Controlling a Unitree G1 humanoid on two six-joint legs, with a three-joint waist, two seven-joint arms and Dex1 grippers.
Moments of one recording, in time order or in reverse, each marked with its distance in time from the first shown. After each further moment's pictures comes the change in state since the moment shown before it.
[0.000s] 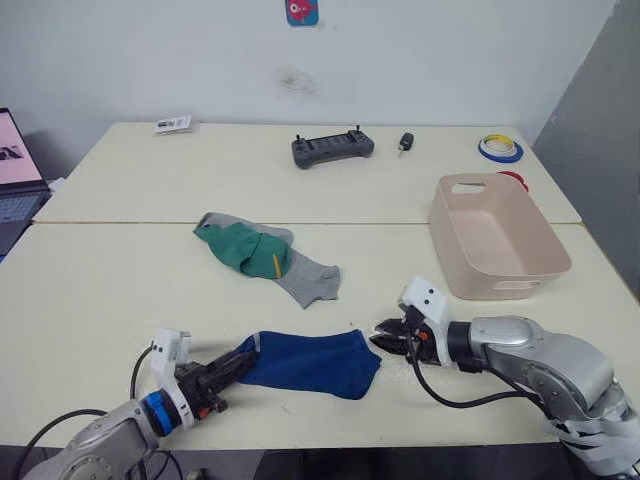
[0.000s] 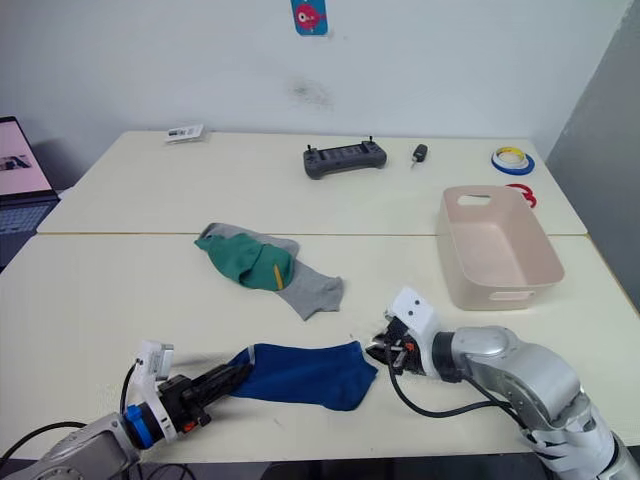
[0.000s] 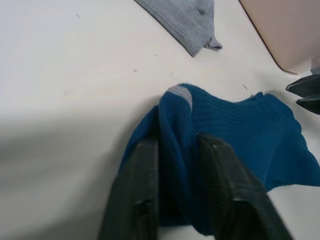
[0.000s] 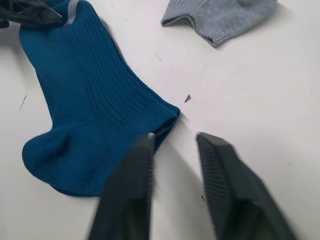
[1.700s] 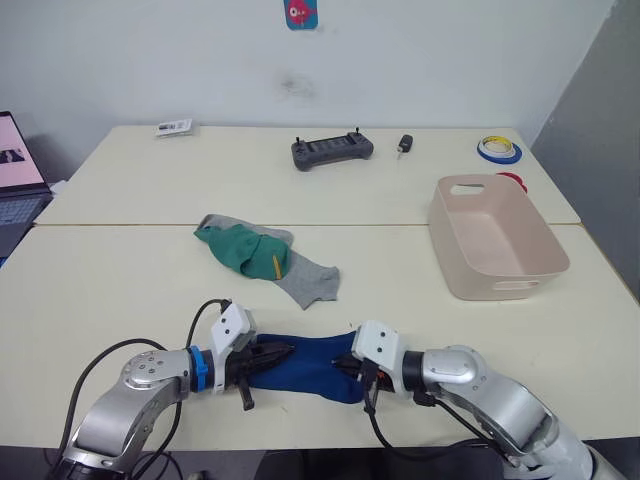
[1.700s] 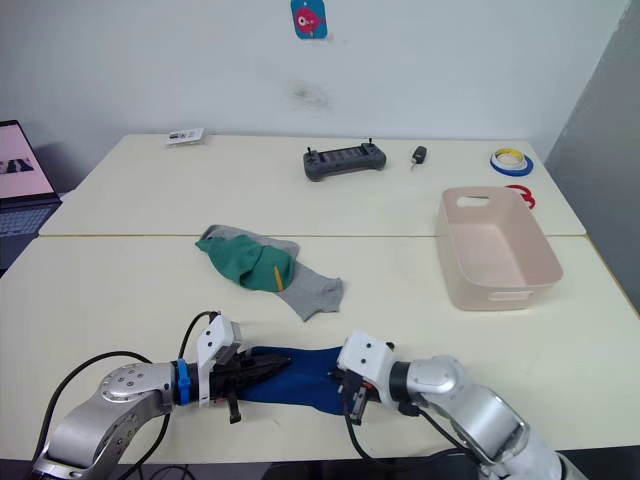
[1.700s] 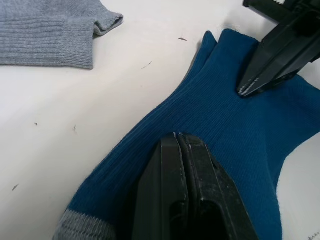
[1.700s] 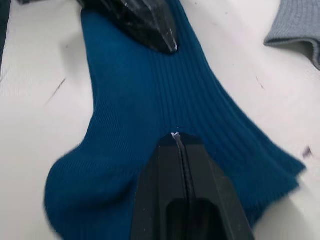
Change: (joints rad) left arm -0.274 0.166 -0.415 0.171 0.443 -0.351 -0.299; right arm 0.121 0.076 0.314 0.087 -0.409 -0.397 0.089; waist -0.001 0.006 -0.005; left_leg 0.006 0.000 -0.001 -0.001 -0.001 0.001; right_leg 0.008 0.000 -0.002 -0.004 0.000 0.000
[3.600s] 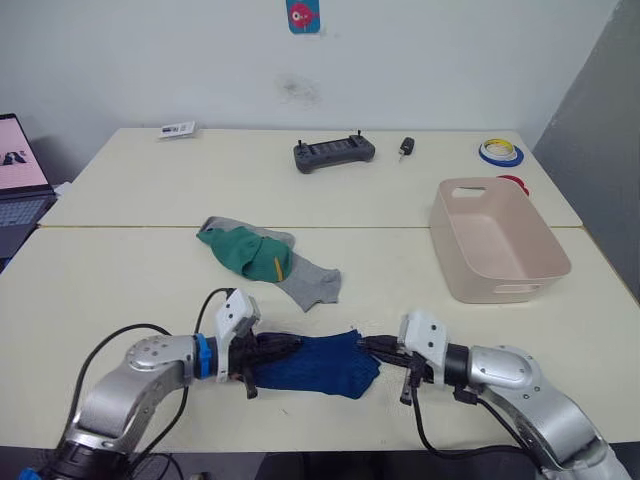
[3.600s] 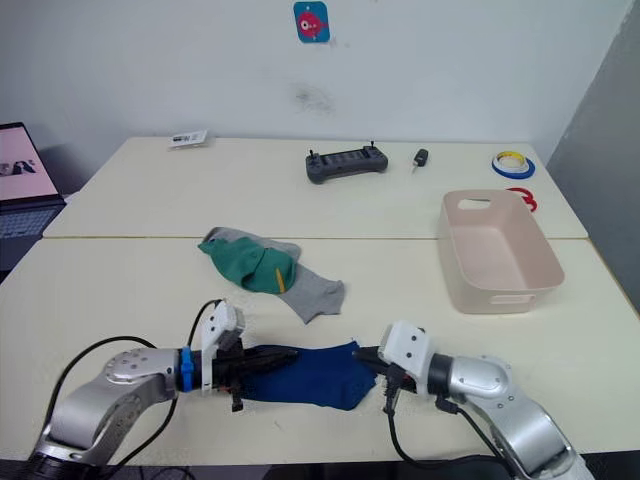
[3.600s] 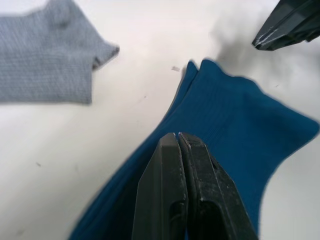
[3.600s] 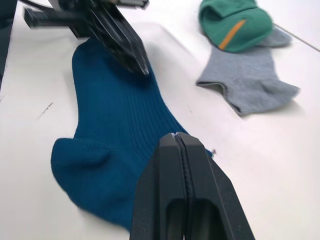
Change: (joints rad) left arm -0.102 0.070 0.029 -0.048 -0.101 0.132 -0.074; right arm 0.144 0.001 -0.273 -0.055 0.021 -0.198 0.126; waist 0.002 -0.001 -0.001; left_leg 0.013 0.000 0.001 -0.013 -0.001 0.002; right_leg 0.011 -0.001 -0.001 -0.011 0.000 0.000
